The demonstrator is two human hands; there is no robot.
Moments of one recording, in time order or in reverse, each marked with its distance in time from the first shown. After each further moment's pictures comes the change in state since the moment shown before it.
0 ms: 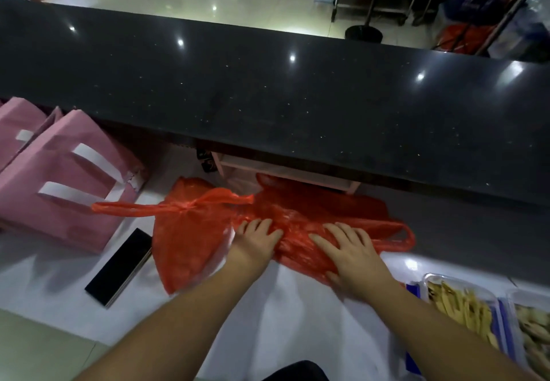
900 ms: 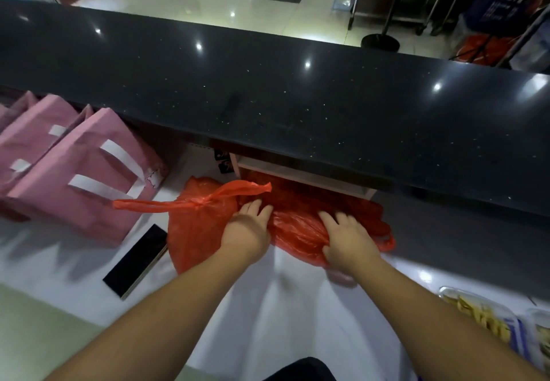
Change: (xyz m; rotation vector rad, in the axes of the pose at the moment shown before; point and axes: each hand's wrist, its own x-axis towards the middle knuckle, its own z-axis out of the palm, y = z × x) left_hand 0.001 -0.035 -0.044 -0.158 -0.014 -0.234; right_hand 0.052 -0.030 -0.045 0.214 0.006 0.205
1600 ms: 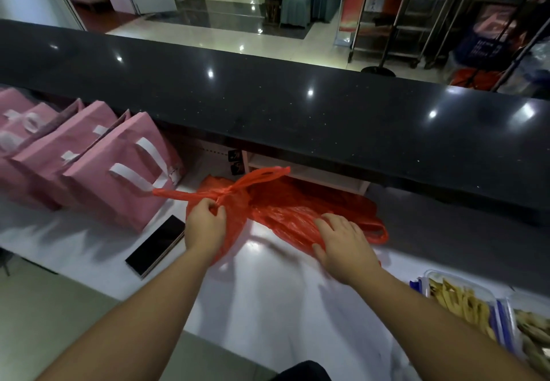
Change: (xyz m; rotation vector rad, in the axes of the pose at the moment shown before) left_hand -0.086 -0.050 -0.034 -0.722 0.528 -0.567; right_hand -0.077 -0.026 -0.006 -0.025 0.210 -0.162
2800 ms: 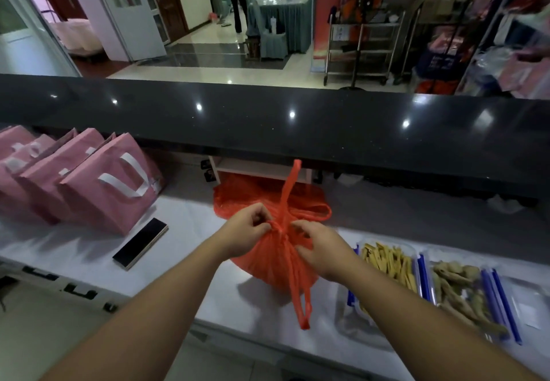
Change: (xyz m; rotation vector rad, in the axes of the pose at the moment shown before) left_hand -0.159 0.107 0.014 -0.032 -0.620 0.518; right_hand -0.127 0.040 -0.051 0.453 0.033 -0.010
